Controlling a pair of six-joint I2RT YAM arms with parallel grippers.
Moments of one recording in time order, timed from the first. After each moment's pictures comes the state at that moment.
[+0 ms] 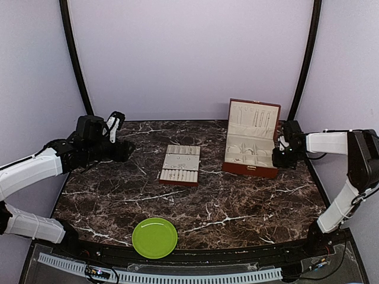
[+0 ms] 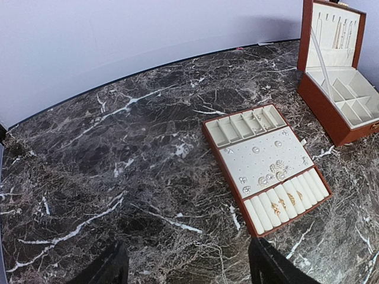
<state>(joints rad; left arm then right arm) -0.50 1.15 0.83 -0.23 -0.10 -0.05 0.16 1.60 0.94 -0.42 0.01 0.26</state>
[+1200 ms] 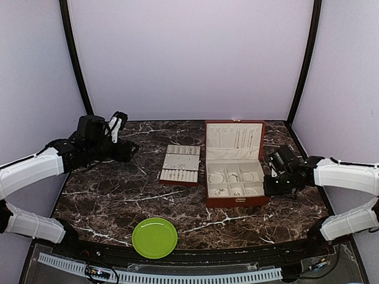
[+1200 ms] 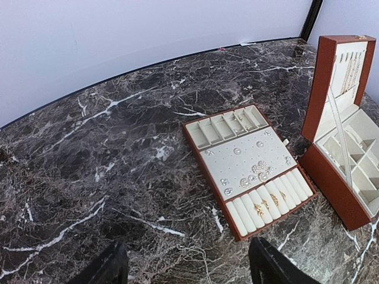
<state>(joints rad) -0.50 1.16 0.83 -0.20 -0.02 -0.07 0.55 1.21 0.63 -0.53 0.12 0.52</state>
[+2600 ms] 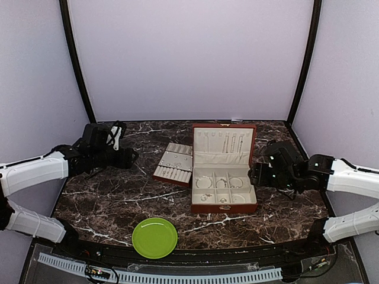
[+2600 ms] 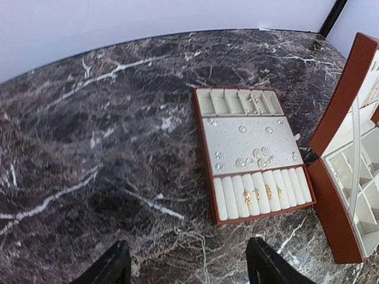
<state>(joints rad) -0.50 1.21 0.77 -0.18 -0.05 -0.18 0.88 1.05 0.74 -0.55 0.41 0.80</state>
